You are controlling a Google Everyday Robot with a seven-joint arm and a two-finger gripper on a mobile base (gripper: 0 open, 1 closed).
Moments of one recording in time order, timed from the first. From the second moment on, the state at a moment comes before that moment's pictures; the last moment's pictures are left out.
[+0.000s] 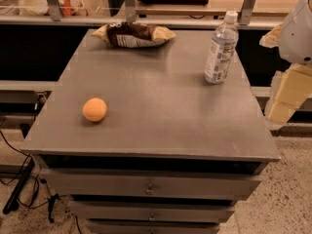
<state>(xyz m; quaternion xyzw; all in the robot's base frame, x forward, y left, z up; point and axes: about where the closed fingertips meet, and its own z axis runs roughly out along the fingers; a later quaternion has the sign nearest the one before) 0.438 -0.216 0.978 -0.60 0.78 -0.04 0.16</state>
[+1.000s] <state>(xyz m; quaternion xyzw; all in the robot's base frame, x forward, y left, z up) 0.480 -0.233 0.949 -0.58 0.79 -0.01 0.19</state>
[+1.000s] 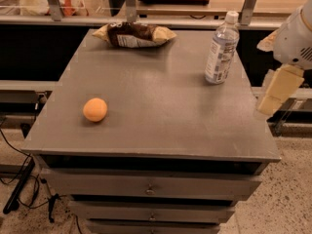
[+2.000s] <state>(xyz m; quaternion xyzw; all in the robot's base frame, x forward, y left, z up) 0.567 -0.275 0.909 -0.43 0.85 -0.02 0.29</state>
